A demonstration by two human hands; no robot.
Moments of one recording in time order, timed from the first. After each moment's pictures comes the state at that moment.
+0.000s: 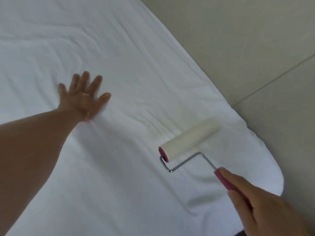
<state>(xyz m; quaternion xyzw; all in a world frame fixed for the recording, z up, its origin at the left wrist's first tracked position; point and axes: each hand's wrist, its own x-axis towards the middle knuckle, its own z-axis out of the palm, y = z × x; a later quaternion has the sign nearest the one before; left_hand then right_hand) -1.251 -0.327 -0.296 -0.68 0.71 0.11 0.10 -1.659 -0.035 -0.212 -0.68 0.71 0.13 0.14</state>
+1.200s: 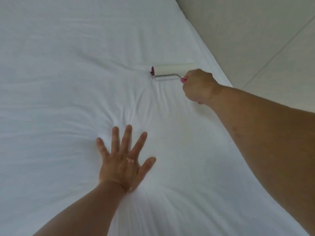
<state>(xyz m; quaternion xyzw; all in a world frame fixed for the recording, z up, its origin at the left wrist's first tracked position) -1.163 -0.450 -0.344 -0.76 0.64 0.06 0.05 -1.315 -0.681 -0.198 -0.75 0.63 0.01 0.17</state>
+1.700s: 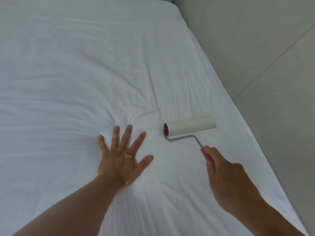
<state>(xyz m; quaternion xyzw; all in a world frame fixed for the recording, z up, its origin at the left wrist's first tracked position) -1.157 -0.455 -0.337 -0.75 0.65 0.10 0.04 -1.427 -0.483 -0.211 -0.77 0.62 0.06 0.16</state>
